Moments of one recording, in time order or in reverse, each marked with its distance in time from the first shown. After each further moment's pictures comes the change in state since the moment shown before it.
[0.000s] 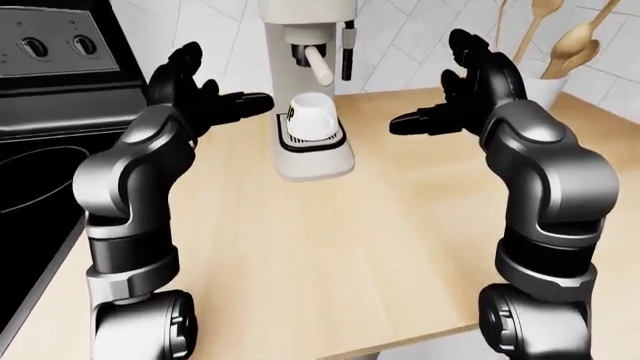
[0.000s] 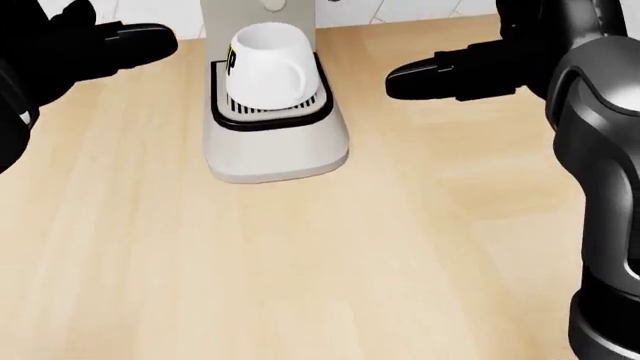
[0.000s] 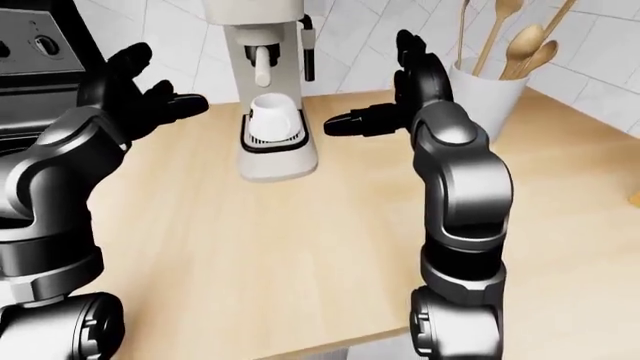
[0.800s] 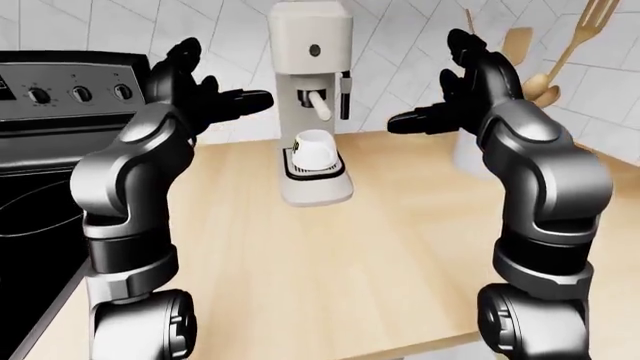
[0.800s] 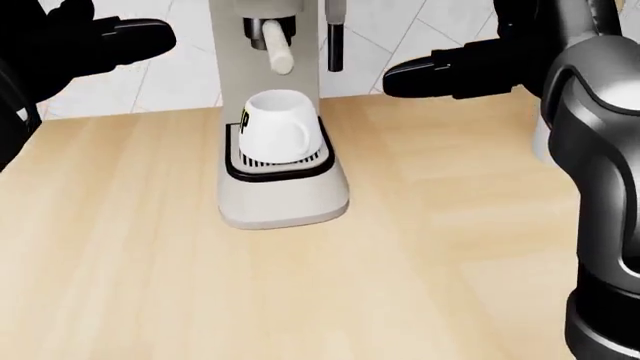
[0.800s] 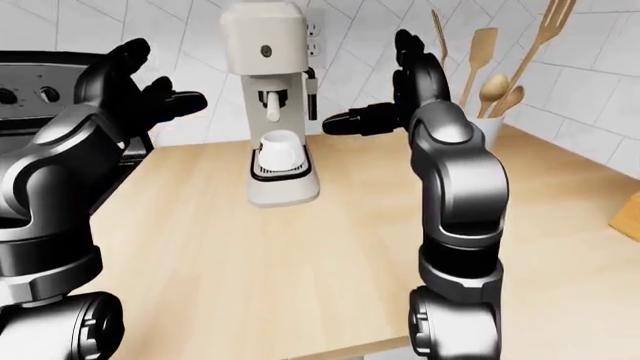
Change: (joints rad) left arm -0.004 0.004 0.000 -0.005 -0.007 -0.008 -0.001; right arm -0.003 0.007 0.002 0.022 0.004 -0.023 -0.012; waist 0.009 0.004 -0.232
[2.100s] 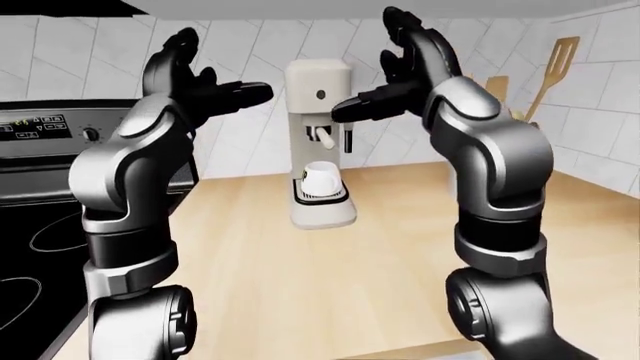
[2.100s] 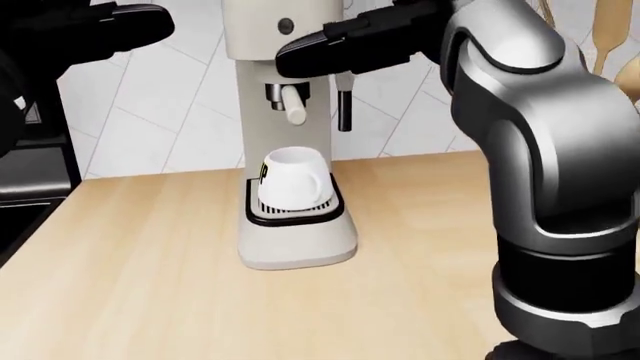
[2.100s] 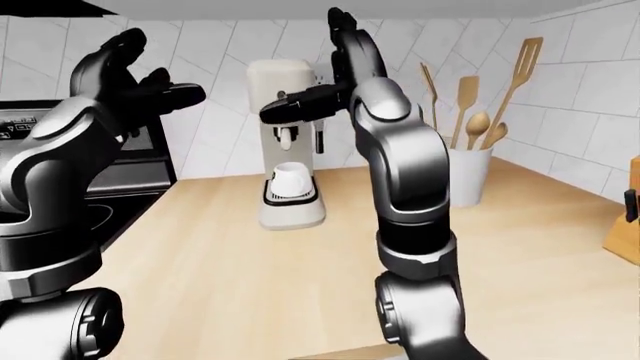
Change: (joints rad) left arm -0.024 0.004 -0.003 0.018 0.002 -0.028 0.000; right arm -0.147 0.145 0.091 0.122 0.020 -0.061 -0.010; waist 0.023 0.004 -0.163
